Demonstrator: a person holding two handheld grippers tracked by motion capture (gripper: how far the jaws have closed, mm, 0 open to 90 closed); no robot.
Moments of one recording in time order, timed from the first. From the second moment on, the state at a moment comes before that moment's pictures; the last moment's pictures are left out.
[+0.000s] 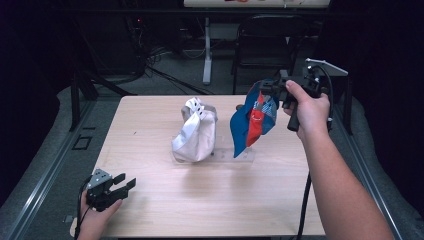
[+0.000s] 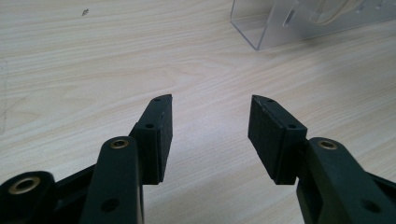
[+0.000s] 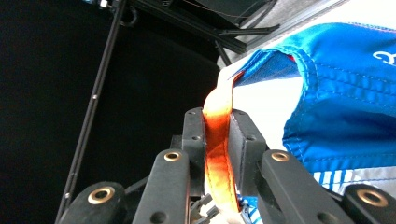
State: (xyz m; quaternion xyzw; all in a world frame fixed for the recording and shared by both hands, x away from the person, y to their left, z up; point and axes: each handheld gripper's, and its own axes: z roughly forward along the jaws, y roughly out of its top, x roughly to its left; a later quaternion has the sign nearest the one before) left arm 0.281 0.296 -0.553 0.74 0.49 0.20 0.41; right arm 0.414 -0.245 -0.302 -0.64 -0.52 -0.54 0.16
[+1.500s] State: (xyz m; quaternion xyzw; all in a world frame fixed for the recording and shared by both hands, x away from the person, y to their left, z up) left arm 0.288 0.288 -0.554 0.75 0.48 0.20 0.41; right arm 0.425 -0.228 -0.361 -0.67 -0.54 -0.48 0.17
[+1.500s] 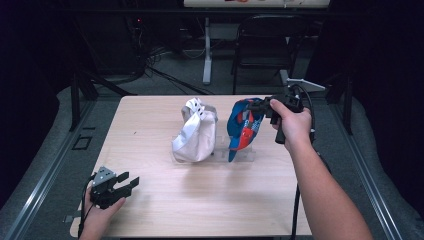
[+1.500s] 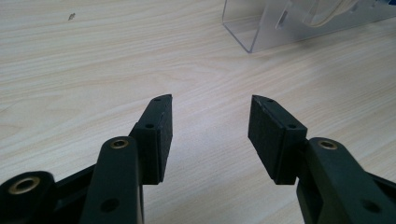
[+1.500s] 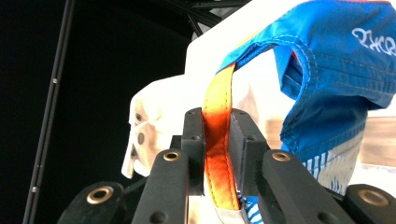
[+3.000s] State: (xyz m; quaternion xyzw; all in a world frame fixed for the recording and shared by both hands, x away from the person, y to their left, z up) left arm 0.294 0.283 -0.554 0.75 0.47 0.19 0.42; right arm 0.397 -0.252 -0.372 -0.66 -0.59 -0.45 0.08
